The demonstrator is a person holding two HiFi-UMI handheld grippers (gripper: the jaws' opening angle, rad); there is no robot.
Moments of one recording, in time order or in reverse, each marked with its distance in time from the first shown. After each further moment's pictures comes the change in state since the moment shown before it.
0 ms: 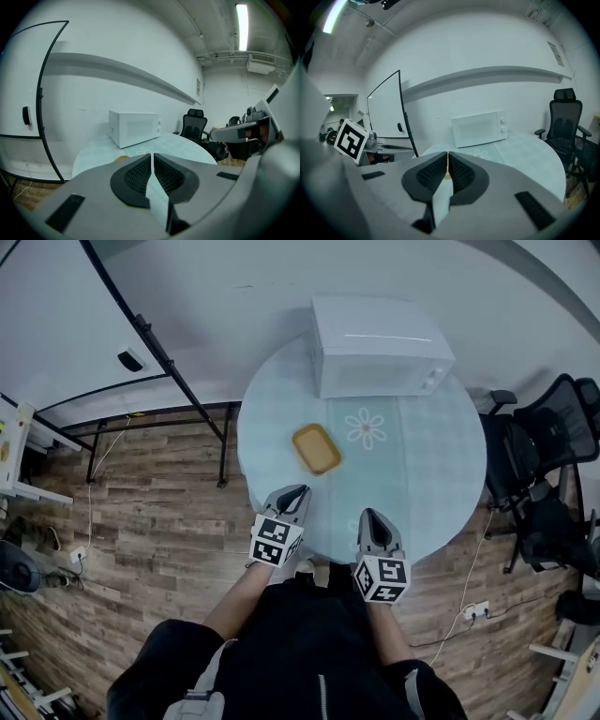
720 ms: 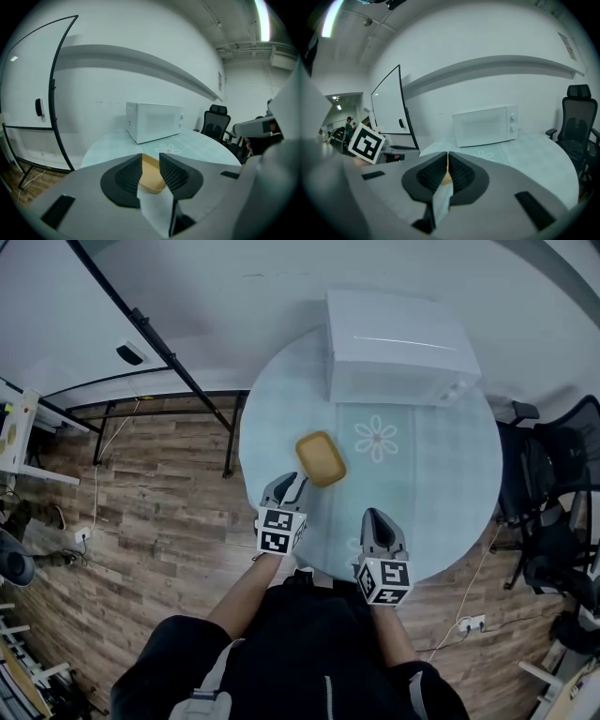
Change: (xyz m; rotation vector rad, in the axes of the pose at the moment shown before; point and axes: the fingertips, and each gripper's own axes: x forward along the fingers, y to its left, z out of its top) left arm 0.073 0.065 -0.010 -0.100 0.067 0.207; right arm 0.070 -0.031 0.010 -0.028 0.065 0.092
